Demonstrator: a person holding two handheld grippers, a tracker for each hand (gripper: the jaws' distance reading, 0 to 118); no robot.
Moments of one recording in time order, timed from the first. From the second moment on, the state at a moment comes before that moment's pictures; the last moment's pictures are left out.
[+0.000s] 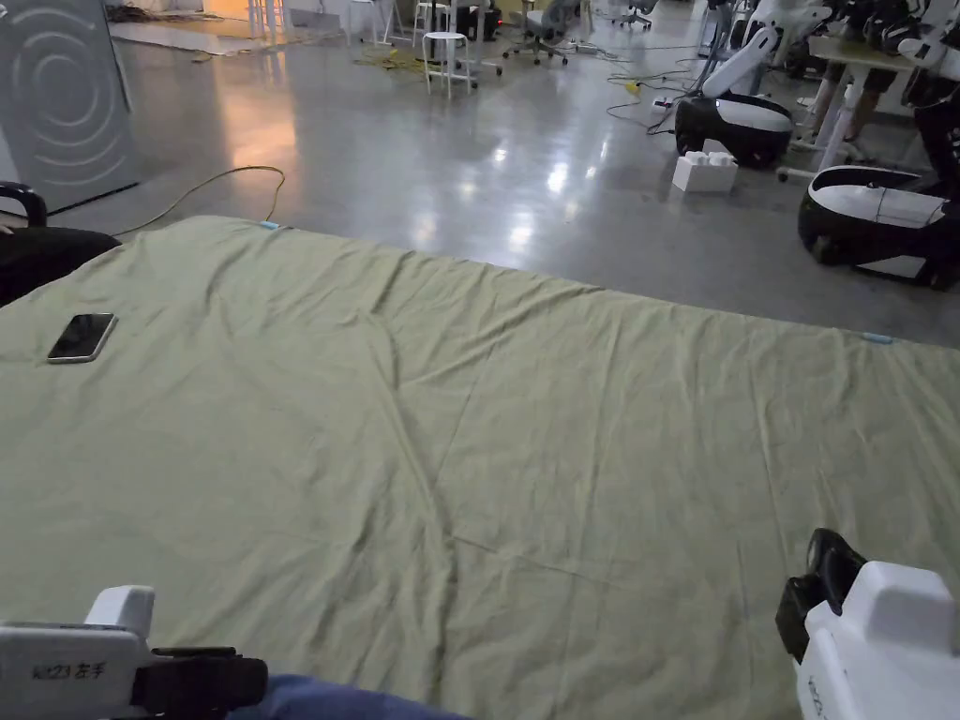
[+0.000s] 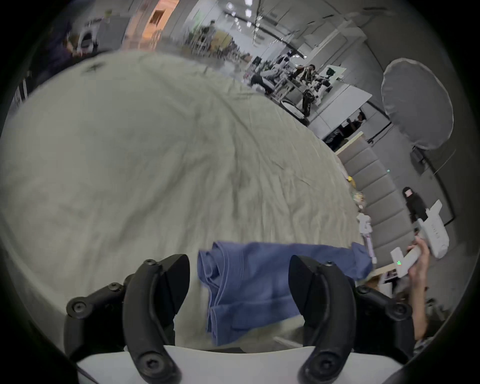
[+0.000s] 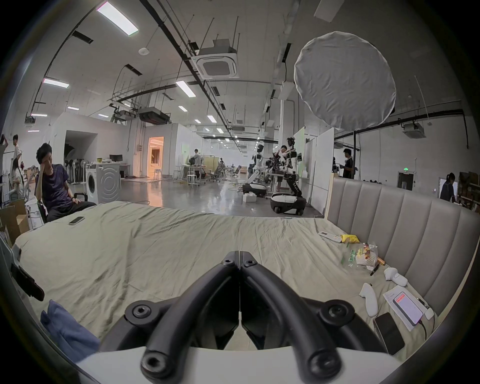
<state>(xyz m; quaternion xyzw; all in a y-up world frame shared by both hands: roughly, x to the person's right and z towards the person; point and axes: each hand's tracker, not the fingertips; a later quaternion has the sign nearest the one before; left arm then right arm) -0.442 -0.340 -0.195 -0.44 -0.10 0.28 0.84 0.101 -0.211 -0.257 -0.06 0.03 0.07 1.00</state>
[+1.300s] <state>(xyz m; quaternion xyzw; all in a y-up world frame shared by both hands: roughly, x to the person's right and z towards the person) -0.451 -0.315 -0.207 -0.44 -0.12 0.38 0.80 0.096 -0.221 -0.257 -0.09 0.04 0.08 0.99</state>
